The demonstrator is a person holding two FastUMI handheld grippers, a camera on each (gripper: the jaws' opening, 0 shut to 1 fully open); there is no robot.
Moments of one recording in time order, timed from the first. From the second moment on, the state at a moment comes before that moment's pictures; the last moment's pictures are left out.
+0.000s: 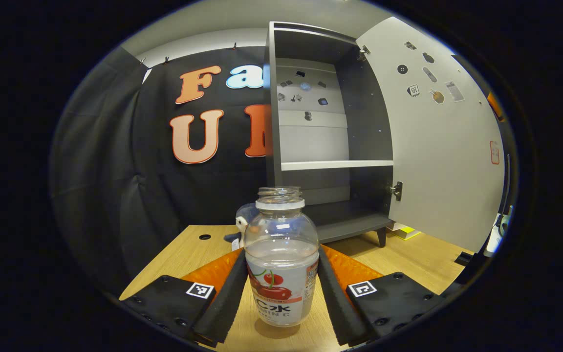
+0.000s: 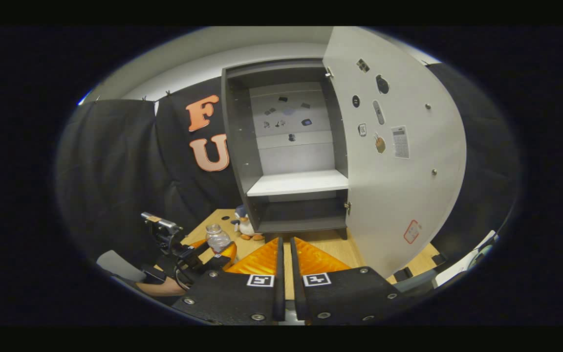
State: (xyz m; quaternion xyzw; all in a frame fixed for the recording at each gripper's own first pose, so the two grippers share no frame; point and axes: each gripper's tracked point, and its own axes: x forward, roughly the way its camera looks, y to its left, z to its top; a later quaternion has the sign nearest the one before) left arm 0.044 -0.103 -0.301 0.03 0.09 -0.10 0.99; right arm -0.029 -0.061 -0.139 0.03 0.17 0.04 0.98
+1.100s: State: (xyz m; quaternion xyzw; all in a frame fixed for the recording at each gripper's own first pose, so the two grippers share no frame) left arm 0.044 -0.093 -0.393 0.05 0.13 -0.08 0.99; right arm -0.012 -0.037 -0.223 0.04 0.28 0.04 0.96
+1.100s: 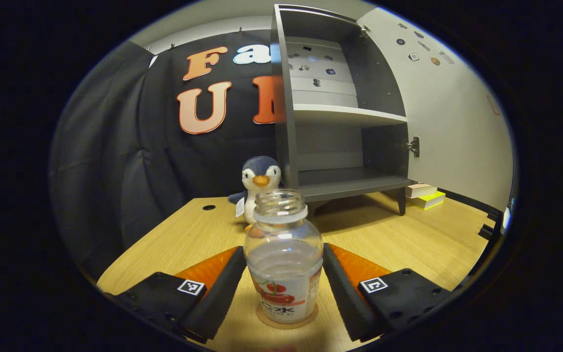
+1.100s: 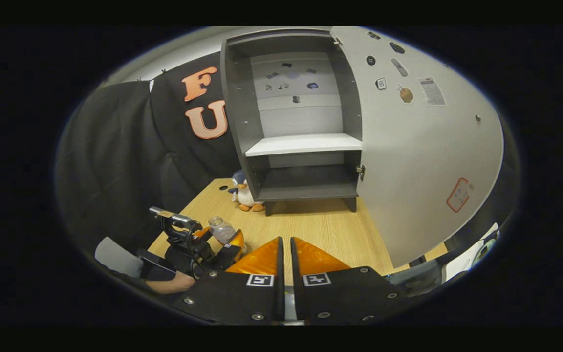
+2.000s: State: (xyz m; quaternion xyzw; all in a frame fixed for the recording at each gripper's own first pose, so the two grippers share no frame) left arm 0.032 -0.086 -0.324 0.03 0.09 -0.04 0.99; right arm -0.044 -0.049 -0.206 0.05 0.26 0.05 0.96
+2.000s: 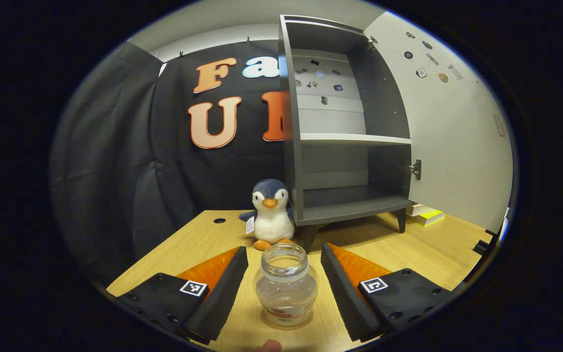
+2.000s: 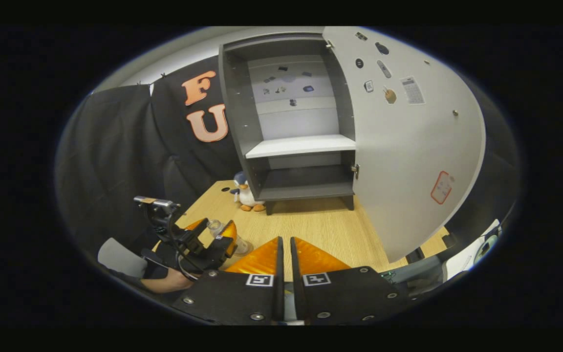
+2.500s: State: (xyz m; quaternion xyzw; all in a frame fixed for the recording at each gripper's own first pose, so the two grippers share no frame) left arm 0.028 -0.131 -0.202 0.02 0.04 -0.09 1.00; right arm -0.046 -0.120 -0.113 0.08 0.16 0.01 0.98
